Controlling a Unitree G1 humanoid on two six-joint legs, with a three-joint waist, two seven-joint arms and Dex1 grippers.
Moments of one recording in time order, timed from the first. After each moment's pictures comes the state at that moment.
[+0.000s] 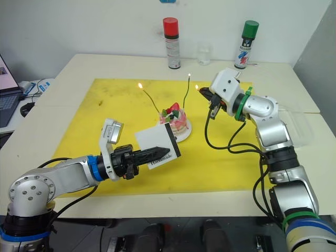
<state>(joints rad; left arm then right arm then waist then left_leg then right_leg) -0.28 0.68 0.14 -0.43 -1.57 1.06 -0.27 -0.83 -0.54 0.14 0.21 0.04 0.12 0.80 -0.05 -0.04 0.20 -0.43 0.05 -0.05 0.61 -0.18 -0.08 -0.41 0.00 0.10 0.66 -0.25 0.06</state>
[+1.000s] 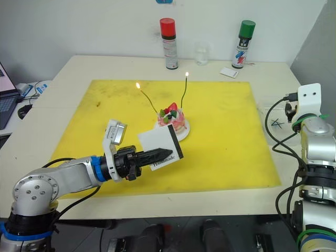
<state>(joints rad) -0.29 0.67 0.12 -0.42 -1.57 1.05 -0.28 -0.68 -0.65 -0.25 0.34 0.01 0.51 0.21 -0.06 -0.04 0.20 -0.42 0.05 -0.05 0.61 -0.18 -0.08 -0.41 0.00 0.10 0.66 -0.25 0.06</state>
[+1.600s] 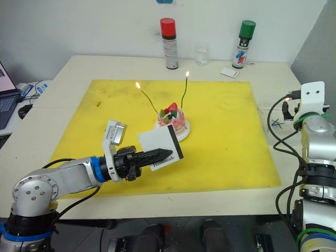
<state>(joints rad) -0.29 0.67 0.11 -0.43 -1.59 1.05 -0.28 -0.68 -0.65 -0.27 0.35 0.02 0.51 0.15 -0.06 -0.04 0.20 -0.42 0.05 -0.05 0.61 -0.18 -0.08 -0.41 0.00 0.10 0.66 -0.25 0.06</state>
